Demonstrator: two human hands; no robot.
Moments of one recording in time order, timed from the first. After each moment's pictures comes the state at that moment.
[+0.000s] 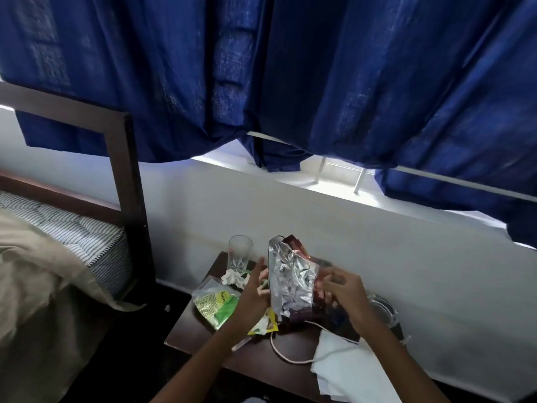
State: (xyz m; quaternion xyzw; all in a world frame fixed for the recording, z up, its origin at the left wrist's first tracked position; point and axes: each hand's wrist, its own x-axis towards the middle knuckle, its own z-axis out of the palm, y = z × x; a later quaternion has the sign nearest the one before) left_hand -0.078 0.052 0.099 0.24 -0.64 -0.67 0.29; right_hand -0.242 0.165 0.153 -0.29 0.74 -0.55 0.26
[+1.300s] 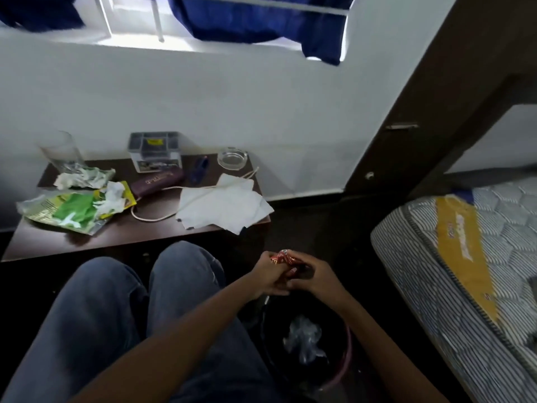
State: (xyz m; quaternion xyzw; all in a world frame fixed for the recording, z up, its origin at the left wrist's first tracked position) left_hand -0.144 0.422 0.018 0.30 -0.62 -0.71 -0.18; right_hand -0.181 0.568 0.034 -0.22 0.80 -0.50 0.27
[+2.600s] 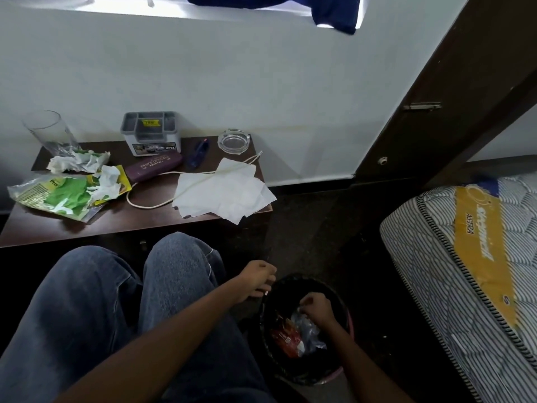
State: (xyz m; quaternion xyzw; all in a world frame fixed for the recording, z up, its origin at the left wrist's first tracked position) left_hand -0.137 0.409 -0.014 0.33 -0.65 -0.64 -0.25; right_hand -0.183 0.598 -0.111 0.01 0.90 -0.28 0.34
